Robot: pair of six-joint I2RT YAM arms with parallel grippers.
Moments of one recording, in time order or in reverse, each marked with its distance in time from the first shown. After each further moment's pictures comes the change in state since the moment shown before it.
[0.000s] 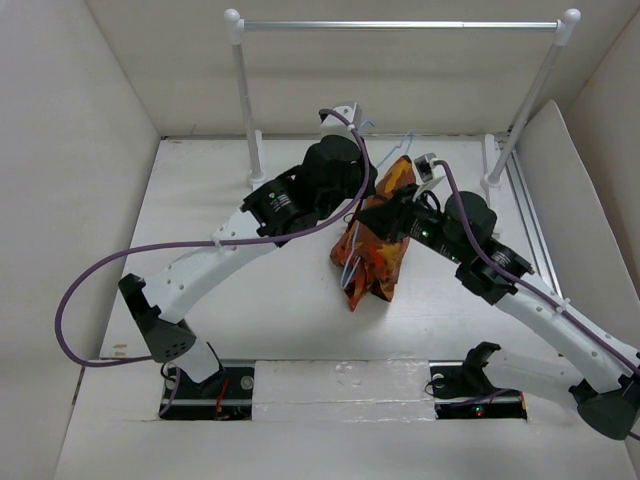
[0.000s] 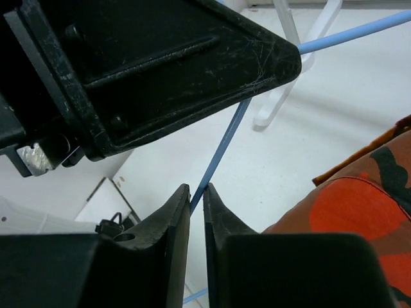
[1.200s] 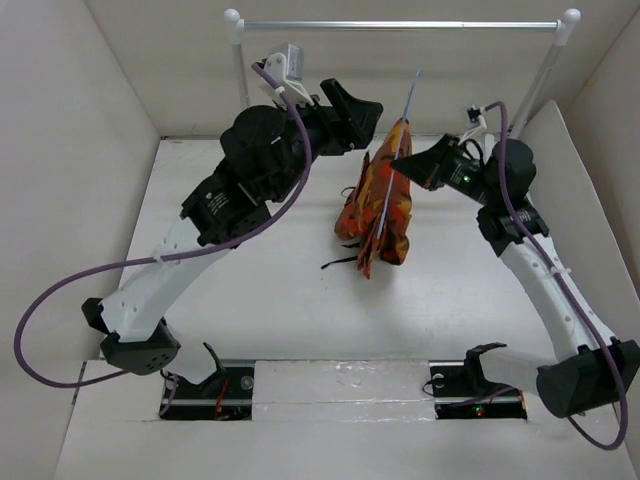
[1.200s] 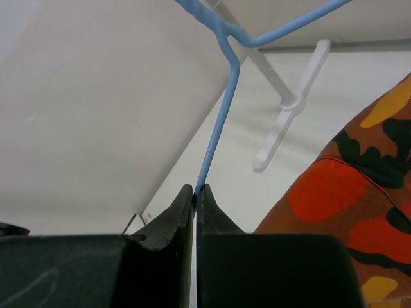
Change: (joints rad) left arm 0.039 -0.088 0.172 0.179 0.049 0.053; right arm -0.446 0.146 0.097 0.166 -0.460 0.200
